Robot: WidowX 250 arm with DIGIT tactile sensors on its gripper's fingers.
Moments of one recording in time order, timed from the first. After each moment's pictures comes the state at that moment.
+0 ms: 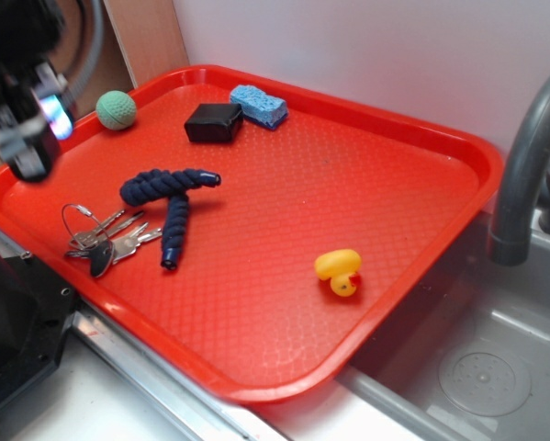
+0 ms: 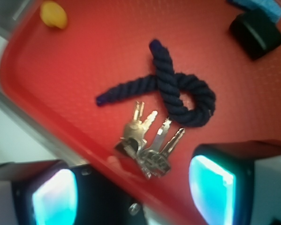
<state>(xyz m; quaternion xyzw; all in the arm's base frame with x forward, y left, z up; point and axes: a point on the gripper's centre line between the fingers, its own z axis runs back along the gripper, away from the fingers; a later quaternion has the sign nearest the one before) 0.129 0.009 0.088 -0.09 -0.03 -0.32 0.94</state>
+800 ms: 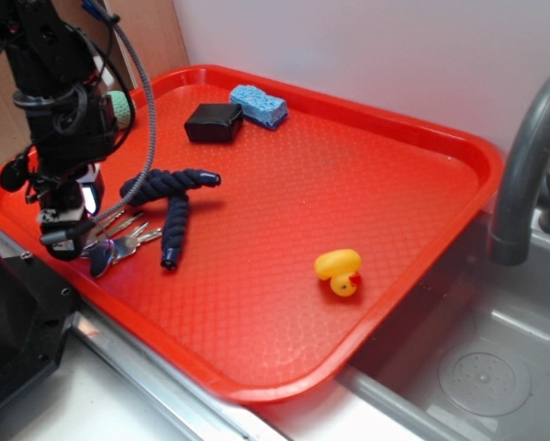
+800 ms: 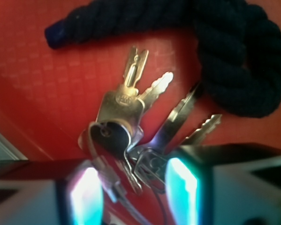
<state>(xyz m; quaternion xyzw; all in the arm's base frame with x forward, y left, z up) 0.124 0.012 0.039 -0.03 0.05 -0.34 0.94</state>
